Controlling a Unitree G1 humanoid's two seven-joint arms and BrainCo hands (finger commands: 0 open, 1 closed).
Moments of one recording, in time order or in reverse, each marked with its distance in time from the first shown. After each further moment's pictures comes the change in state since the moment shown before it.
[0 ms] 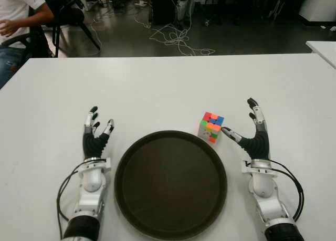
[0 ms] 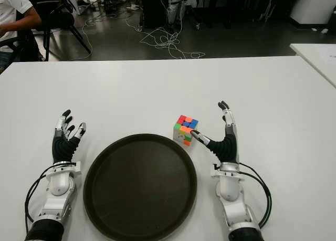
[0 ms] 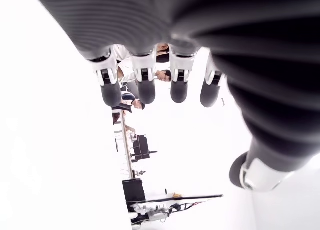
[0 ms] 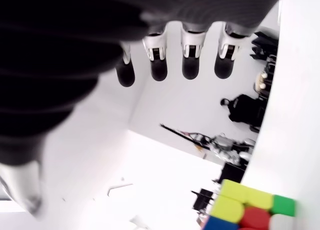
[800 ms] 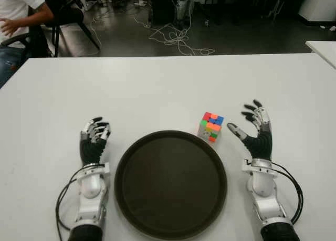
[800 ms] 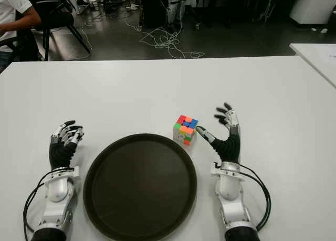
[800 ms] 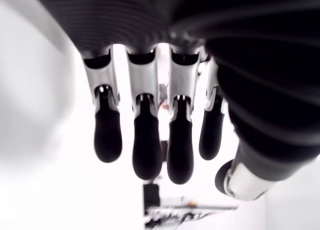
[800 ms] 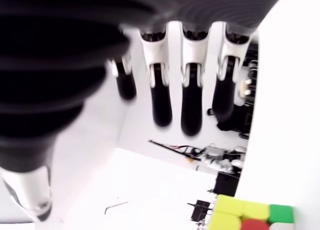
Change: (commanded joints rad) left arm 0.033 -0.042 0.034 -0.089 -0.023 0.023 -0.009; right arm -0.025 0.041 -0.038 0.074 0.015 -0.070 -0.056
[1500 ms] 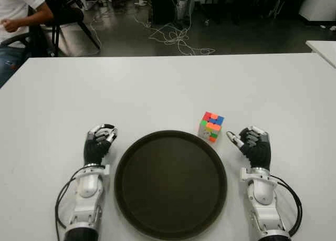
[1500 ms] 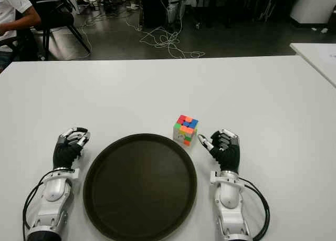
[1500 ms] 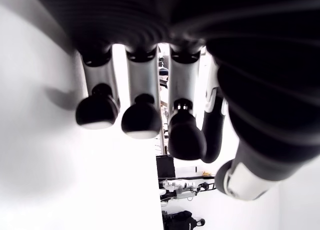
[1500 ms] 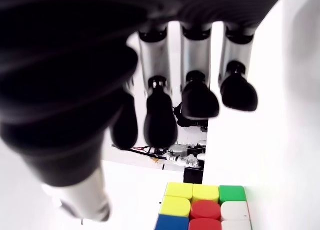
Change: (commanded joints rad) left arm 0.049 0.004 -0.021 -0.175 -0.094 0.288 -0.157; right arm 0.058 0.069 -0.039 -0.158 0.141 0.196 0.114
